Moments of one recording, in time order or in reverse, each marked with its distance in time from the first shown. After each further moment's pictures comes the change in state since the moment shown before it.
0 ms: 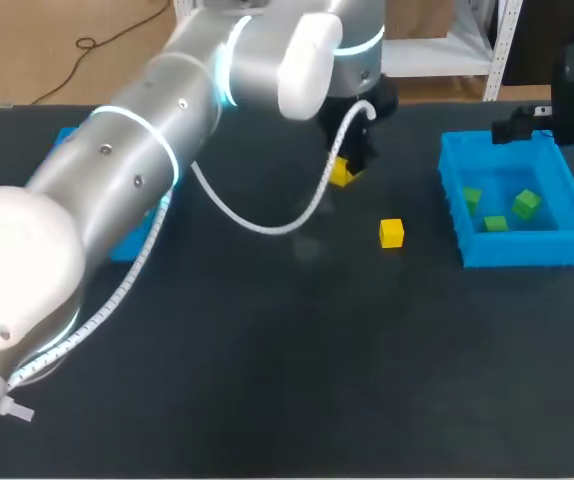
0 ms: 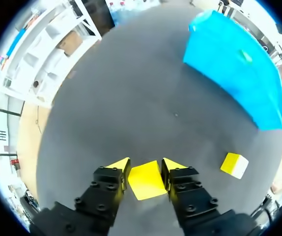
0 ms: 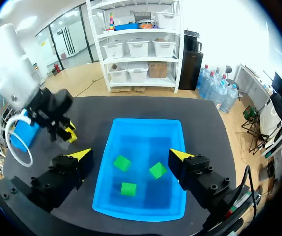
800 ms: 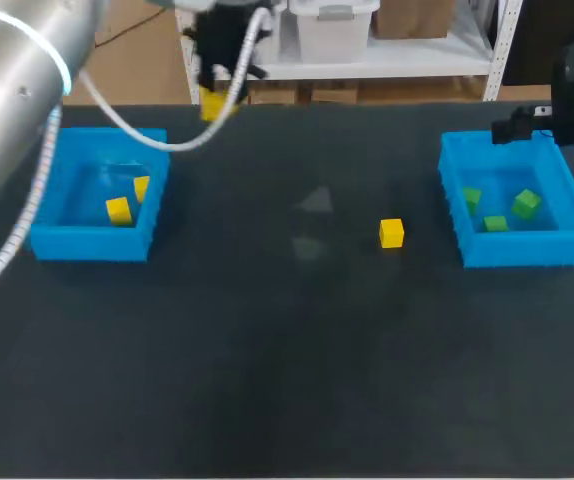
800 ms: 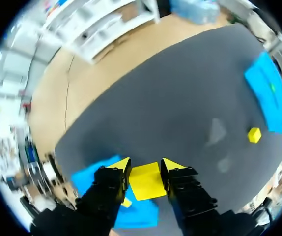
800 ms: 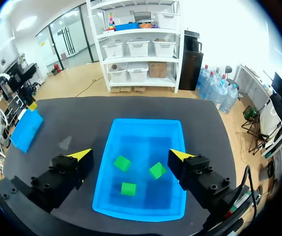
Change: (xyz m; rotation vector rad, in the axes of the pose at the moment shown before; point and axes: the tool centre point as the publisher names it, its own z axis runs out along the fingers) left arm 0.145 0.137 -0.113 -0.144 0.221 -0.432; right arm 0.000 0.000 0.000 0.000 0.000 0.000
